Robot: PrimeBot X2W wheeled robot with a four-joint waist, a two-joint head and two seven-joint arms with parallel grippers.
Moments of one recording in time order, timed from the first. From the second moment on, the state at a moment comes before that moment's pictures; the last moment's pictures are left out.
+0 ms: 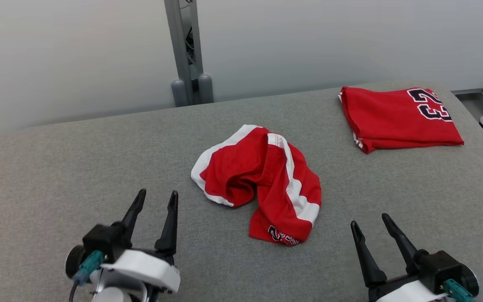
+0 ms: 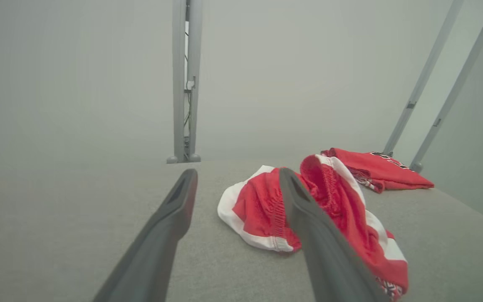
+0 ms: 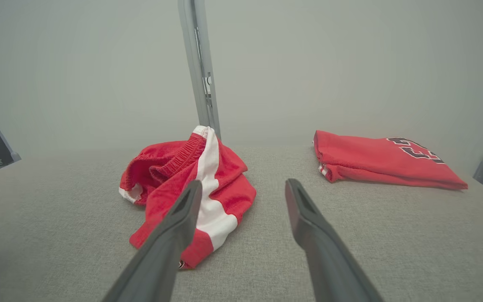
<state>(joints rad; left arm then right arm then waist) -0.07 0.05 -0.18 0.23 -0.28 -0.02 -0.23 0.01 -0.05 0.16 0.20 0.14 0.13 -0.26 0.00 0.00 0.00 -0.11</state>
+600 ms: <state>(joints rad) -0.54 0.05 -0.36 0.42 -0.55 -0.01 0.18 -0.09 -0.05 0.17 0.18 0.16 0.13 -0.26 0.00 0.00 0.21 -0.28</state>
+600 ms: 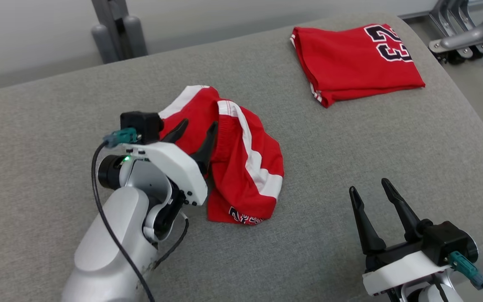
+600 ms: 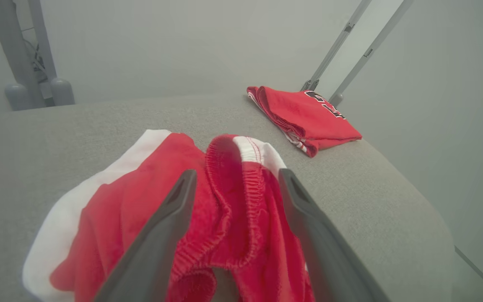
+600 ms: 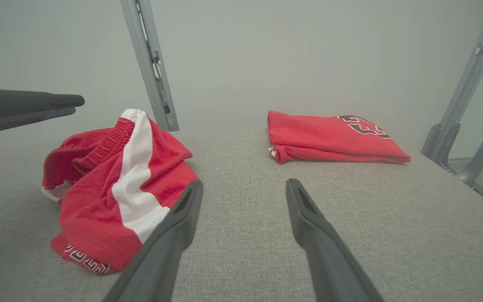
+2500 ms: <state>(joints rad) -1.12 0.10 -0.60 0.46 -0.62 -0.02 0.63 -0.09 -0.05 0.21 0.21 0.18 0.13 -0.26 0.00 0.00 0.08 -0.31</state>
